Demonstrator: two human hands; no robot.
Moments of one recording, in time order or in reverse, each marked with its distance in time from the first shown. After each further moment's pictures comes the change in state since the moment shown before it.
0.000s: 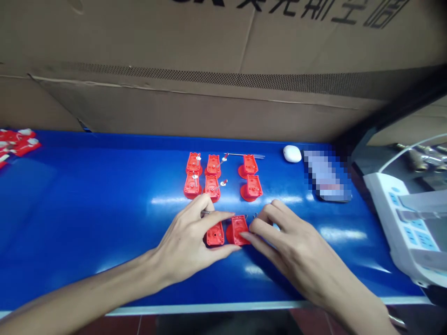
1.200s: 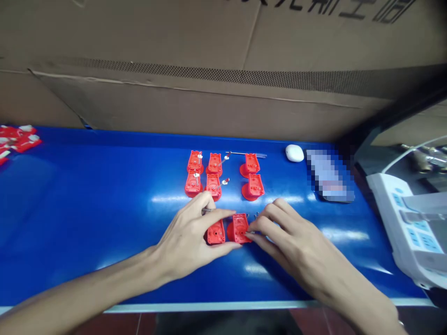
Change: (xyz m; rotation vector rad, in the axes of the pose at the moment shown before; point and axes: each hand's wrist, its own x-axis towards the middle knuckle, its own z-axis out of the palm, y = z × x) left_hand 0.001 -0.001 0.002 -0.005 0.012 0.013; right_hand -0.004 0.008 -0.004 -0.026 -0.095 -0.087
